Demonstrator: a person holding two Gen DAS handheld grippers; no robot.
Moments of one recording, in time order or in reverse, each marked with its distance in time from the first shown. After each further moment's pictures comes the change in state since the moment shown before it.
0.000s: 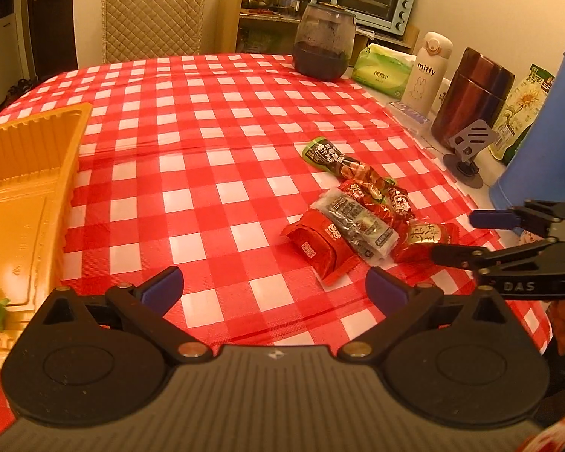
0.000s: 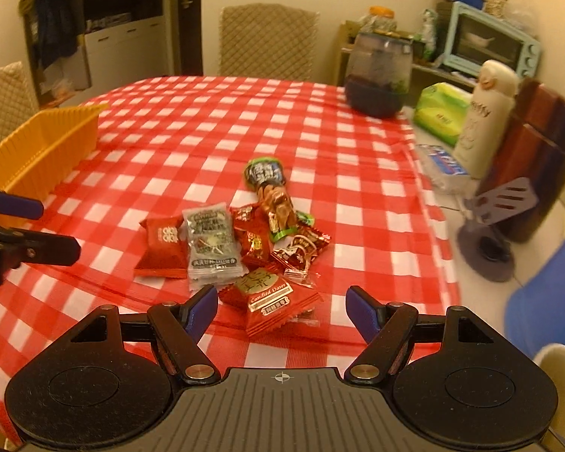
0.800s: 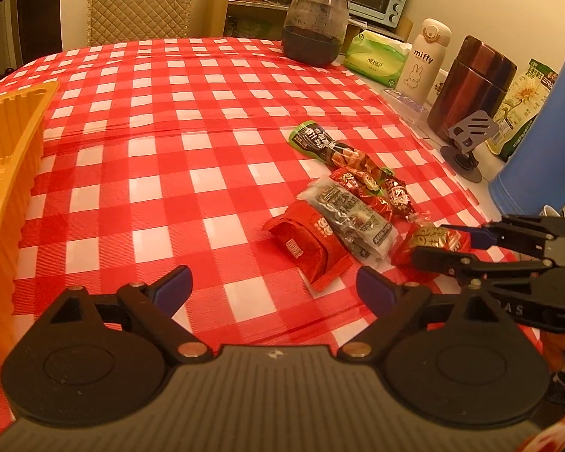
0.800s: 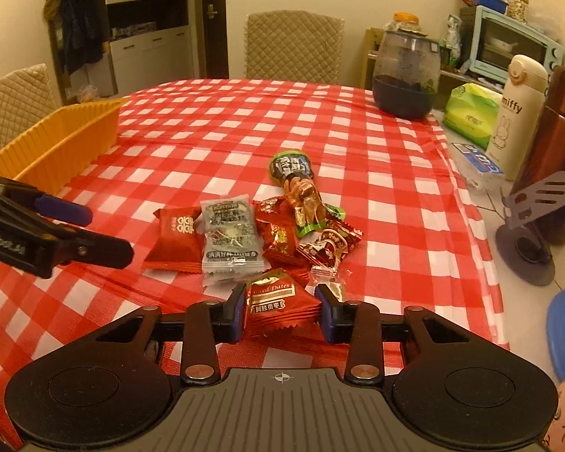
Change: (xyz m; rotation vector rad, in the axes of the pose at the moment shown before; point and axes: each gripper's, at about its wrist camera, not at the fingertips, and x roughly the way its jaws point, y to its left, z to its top) left arm 0.035 -0.005 -0.001 -0.015 0.018 -0.050; right arm 0.015 0.002 -0.014 -0.022 -0.046 0.072
